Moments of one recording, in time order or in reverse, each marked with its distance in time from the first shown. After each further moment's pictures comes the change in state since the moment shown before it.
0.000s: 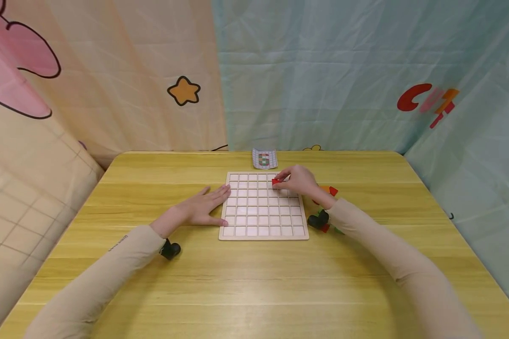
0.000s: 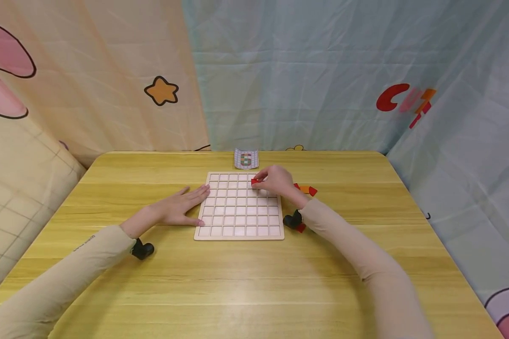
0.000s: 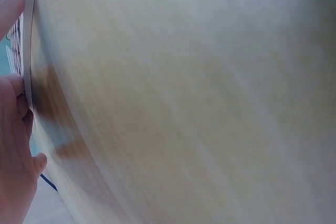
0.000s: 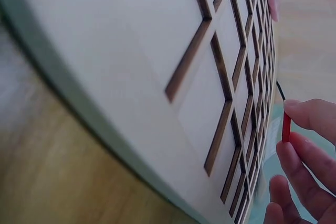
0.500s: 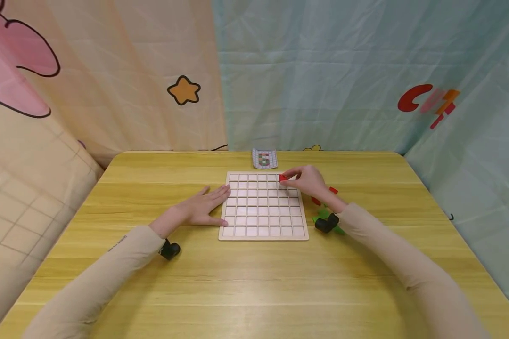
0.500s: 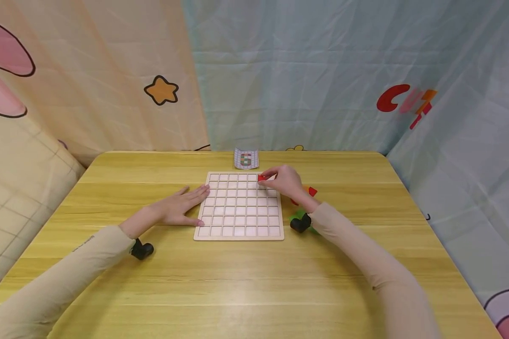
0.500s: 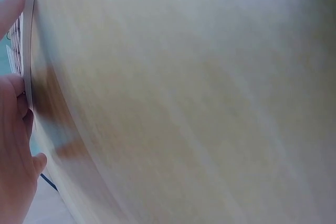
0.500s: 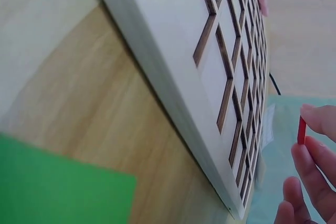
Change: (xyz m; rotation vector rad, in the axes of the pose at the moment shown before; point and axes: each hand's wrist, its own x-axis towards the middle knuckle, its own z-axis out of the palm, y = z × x) left_hand -0.001 0.000 0.000 -0.002 0.004 0.005; right_hand -0.012 0.016 -0.010 0.047 0.106 -0.016
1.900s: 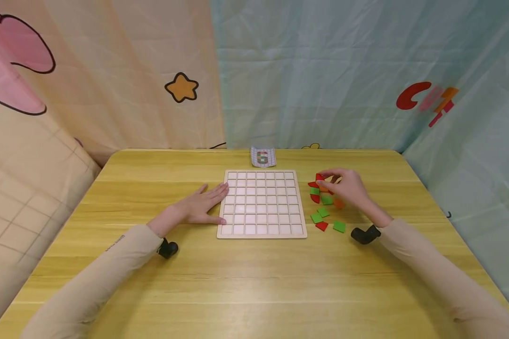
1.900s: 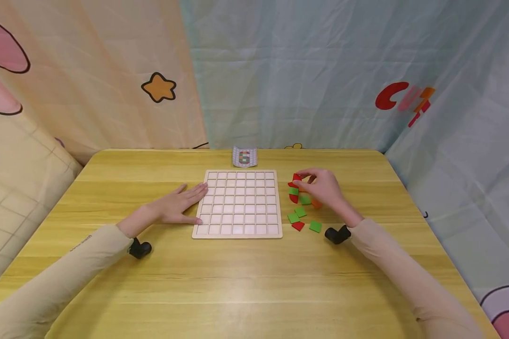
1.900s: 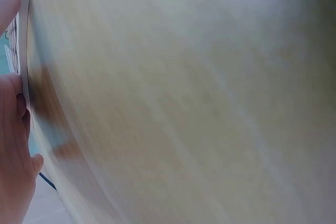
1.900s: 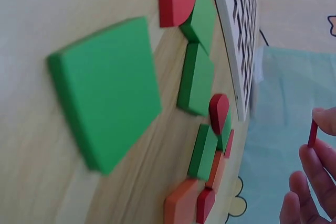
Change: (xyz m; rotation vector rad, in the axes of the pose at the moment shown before) left_hand 0.001 -0.001 0.002 0.011 0.011 0.002; right_hand -0.061 0.046 -0.055 0.028 0.136 0.009
